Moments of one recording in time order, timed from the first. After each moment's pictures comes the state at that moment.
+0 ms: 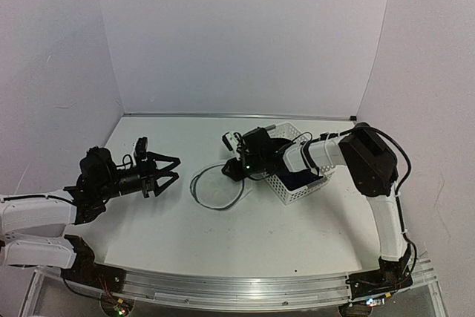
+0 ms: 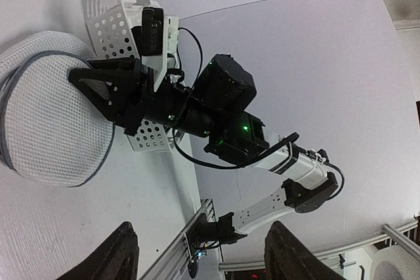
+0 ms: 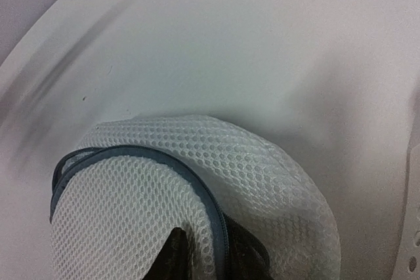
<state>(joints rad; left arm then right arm) -0.59 0.99 0.34 0.57 0.50 -1.25 0.79 2.22 1.45 0.09 -0.19 0.17</state>
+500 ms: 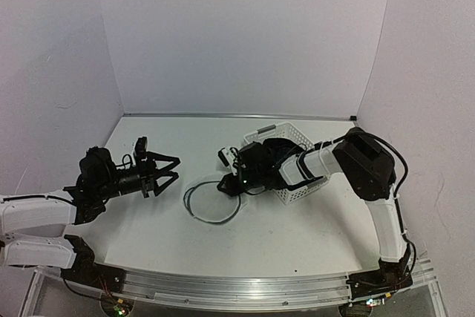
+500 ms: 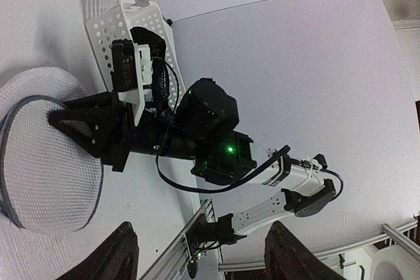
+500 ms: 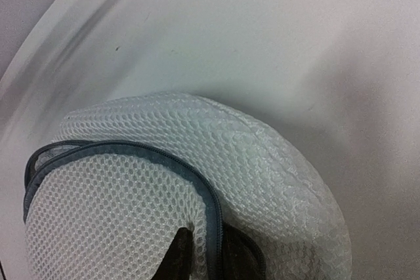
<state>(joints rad) -0.59 0.99 0.34 0.57 0.50 -1.25 0.84 2.23 1.36 0.16 -0.26 0.28</state>
